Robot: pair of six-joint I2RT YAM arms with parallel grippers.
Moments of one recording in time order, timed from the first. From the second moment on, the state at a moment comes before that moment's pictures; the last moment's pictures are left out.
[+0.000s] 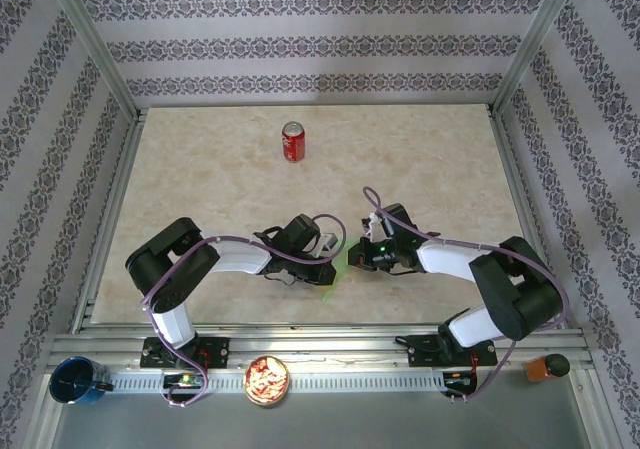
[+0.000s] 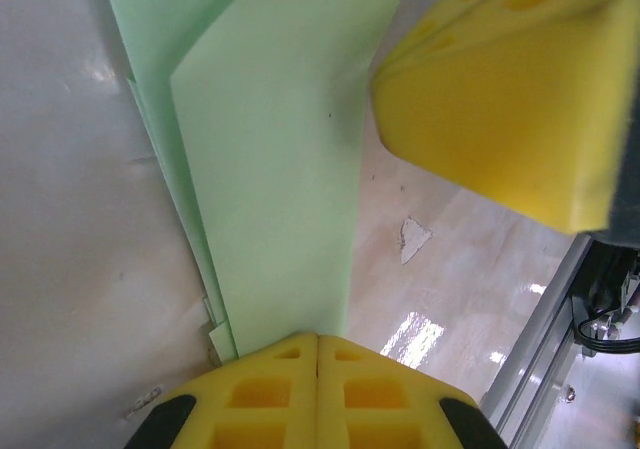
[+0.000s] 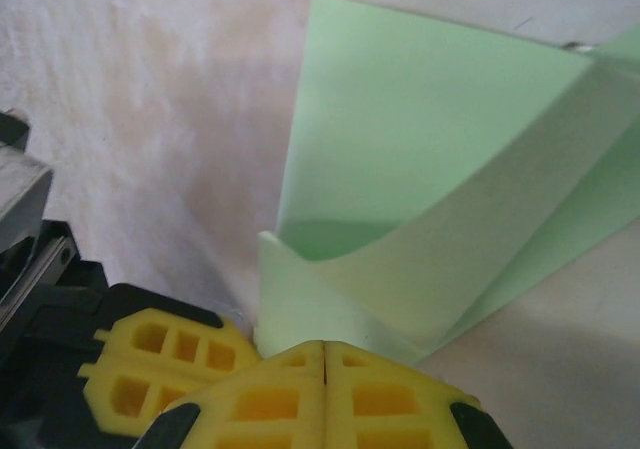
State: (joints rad) left arm -0.81 1.76 0.77 0.01 0.54 -0.61; right arm 0.49 1.47 0.51 -0.02 -0.59 0.71
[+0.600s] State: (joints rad) left arm -0.81 1.76 0.77 0.01 0.54 -0.61; right arm 0.42 1.58 0.54 0.06 -0.59 0.71
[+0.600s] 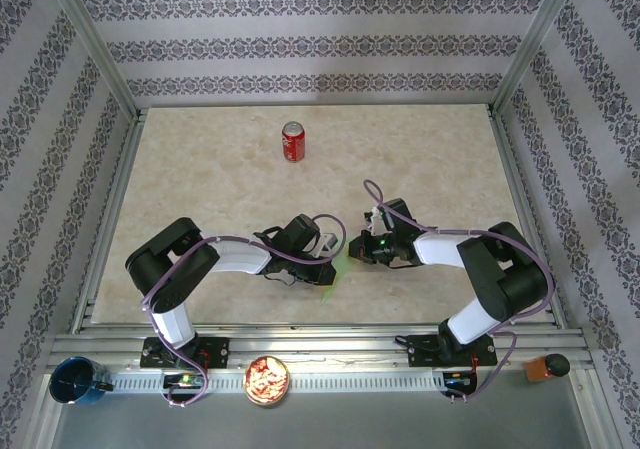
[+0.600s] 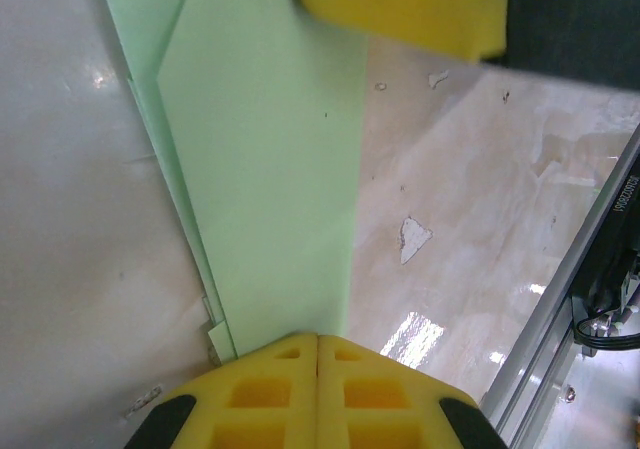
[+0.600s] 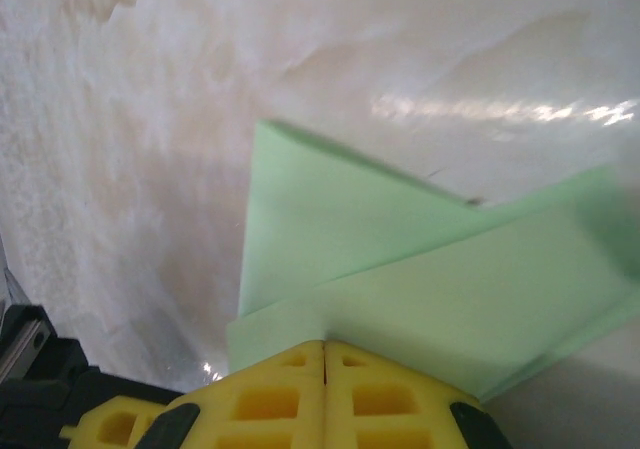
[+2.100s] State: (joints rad) left arm -0.81 1.74 0.74 0.03 0.54 -0.62; right arm 0.46 1.47 0.51 0.10 -0.59 0.77
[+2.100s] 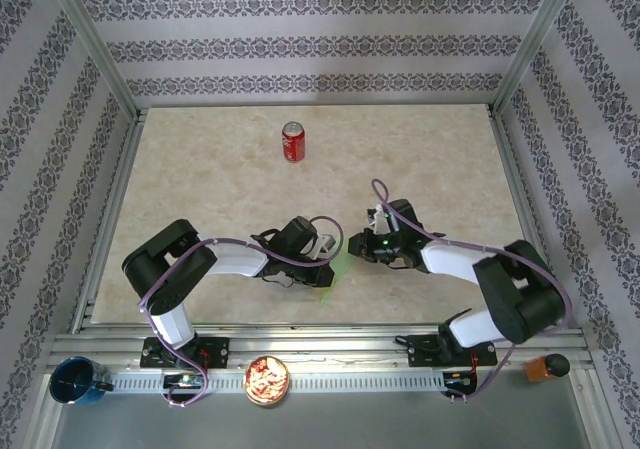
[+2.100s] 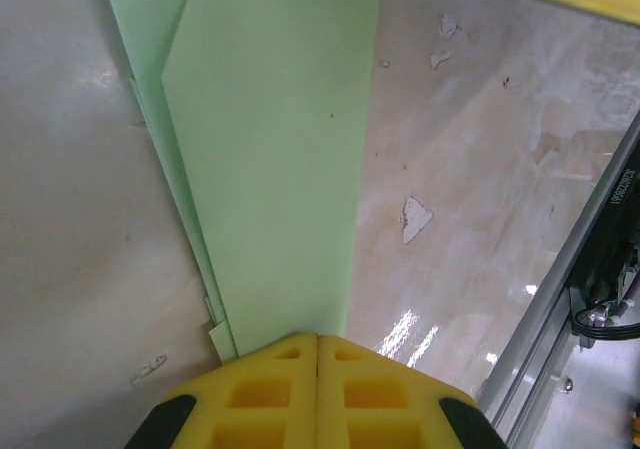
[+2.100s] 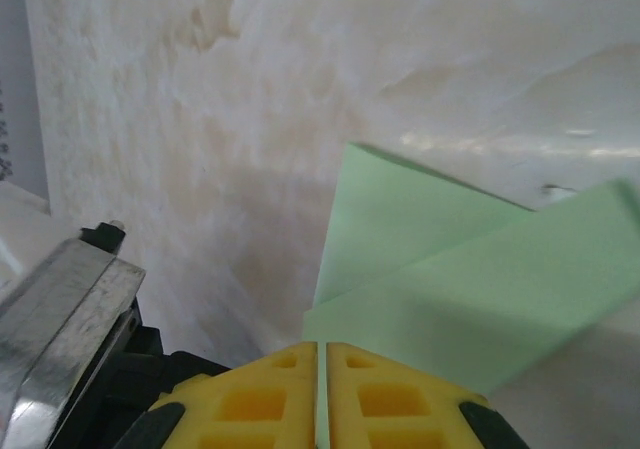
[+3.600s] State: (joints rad) left arm -0.88 1.84 0.95 -0.15 0.49 -0.68; right arm 0.45 1.56 0.49 0.14 -0.55 0.76
